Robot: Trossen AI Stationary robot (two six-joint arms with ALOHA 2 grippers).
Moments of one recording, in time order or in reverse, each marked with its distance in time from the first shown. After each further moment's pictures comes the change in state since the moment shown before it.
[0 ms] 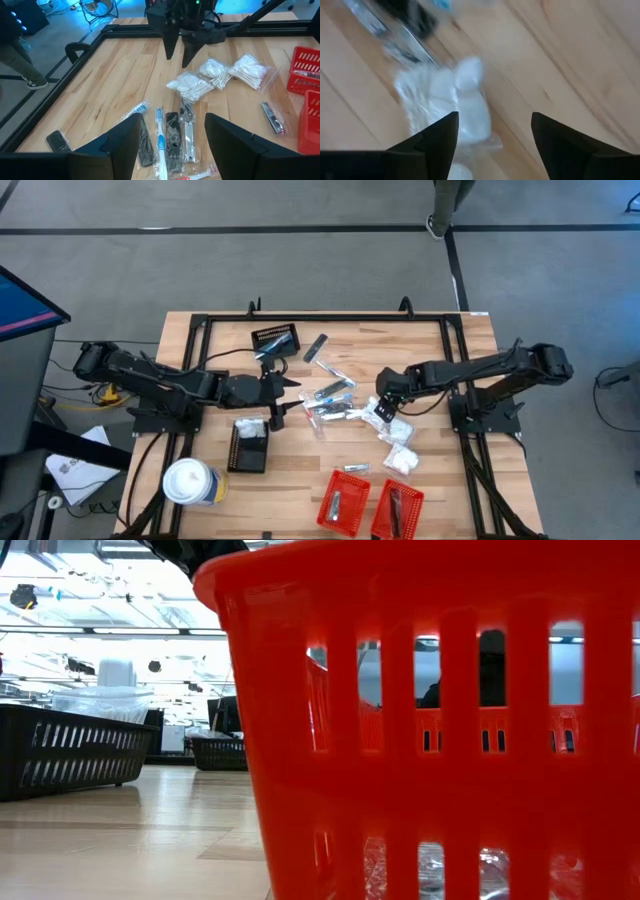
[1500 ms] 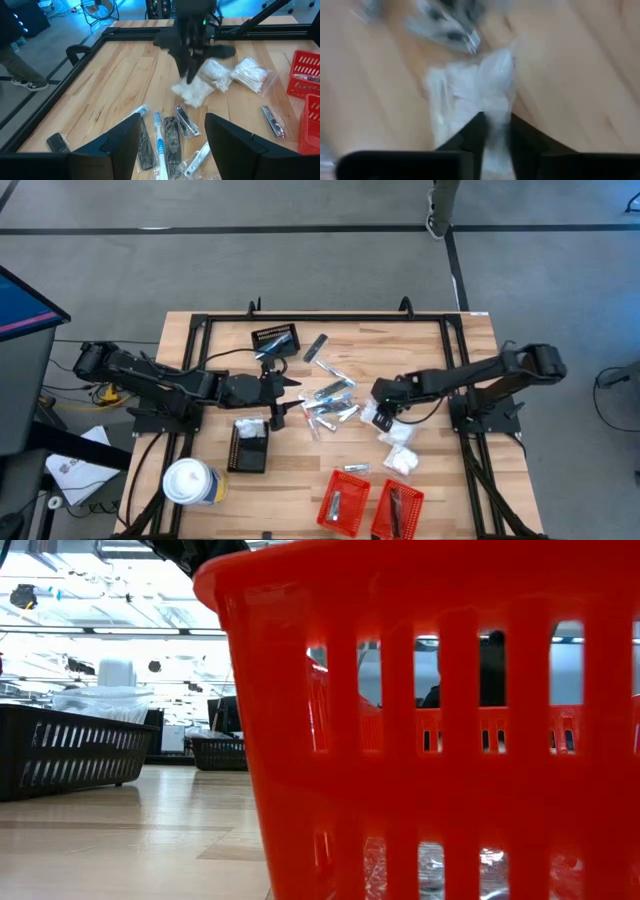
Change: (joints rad) left arm 0.000 0.000 0.000 0.015 -0.002 0.002; right arm 0.030 0.036 -0.107 0.283 -0.085 -0.106
